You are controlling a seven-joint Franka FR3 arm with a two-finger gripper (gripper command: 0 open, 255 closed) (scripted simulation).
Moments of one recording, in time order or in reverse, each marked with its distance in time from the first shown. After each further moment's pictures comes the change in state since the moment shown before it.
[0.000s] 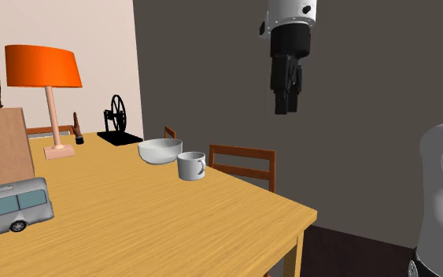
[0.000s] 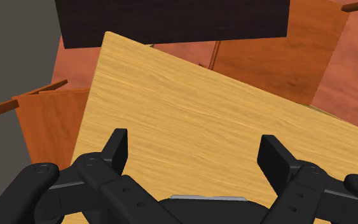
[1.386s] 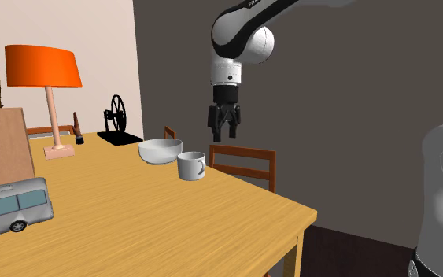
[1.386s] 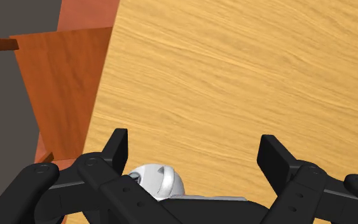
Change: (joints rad) arm -0.044 0.689 -0.190 0.328 0.017 0.367 -0.227
